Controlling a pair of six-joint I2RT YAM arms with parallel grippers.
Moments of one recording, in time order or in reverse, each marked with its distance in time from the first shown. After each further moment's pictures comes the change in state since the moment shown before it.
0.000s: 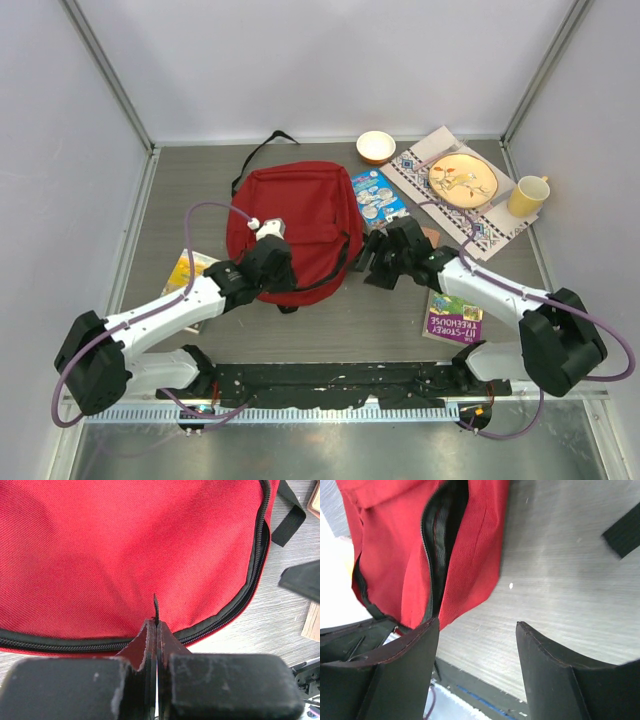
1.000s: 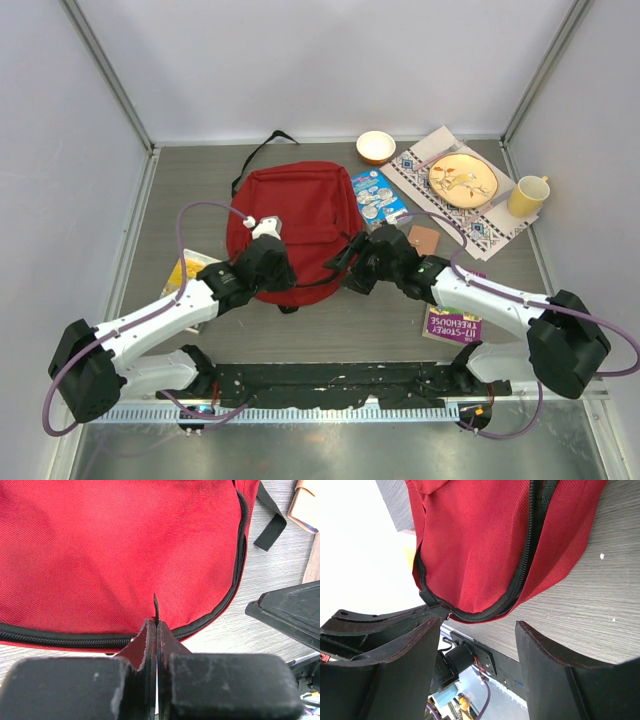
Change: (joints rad) left arm 0.000 -0.054 0.000 -0.002 -0.006 0.003; right arm 0.193 -0.027 -0.034 0.163 0.067 0.369
